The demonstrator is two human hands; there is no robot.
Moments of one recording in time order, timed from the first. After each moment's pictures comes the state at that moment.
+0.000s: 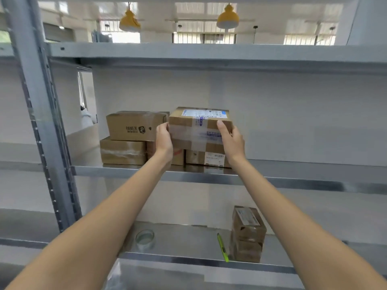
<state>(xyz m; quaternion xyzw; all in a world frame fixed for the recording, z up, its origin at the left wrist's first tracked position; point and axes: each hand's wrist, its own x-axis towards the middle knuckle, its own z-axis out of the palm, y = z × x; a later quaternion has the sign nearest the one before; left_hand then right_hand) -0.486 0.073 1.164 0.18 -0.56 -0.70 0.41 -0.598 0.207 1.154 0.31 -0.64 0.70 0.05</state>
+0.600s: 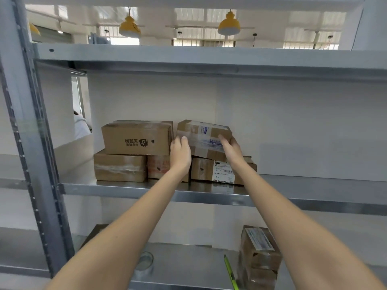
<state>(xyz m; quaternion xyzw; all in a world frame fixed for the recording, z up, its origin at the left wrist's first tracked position) -0.563 0.029 1.147 0.22 -0.67 -0.56 0.43 -0.672 0.134 1.153 0.27 -0.70 0.66 -0.05</state>
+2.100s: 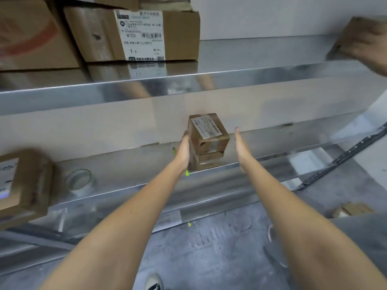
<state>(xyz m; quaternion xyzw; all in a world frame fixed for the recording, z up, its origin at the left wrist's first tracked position) -0.629 0.192 0.892 0.29 -0.59 -0.76 -0.02 -0.732 0.323 0.841 -0.12 -0.79 0.58 -0.18</state>
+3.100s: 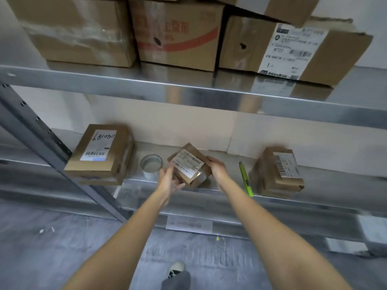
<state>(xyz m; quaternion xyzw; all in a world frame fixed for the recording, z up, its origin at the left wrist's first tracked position) -0.507 -0.019 0.772 0.45 -0.43 -0.77 0.15 -0.639 0.075 0.775 0.05 -0.73 0.59 -0.35</state>
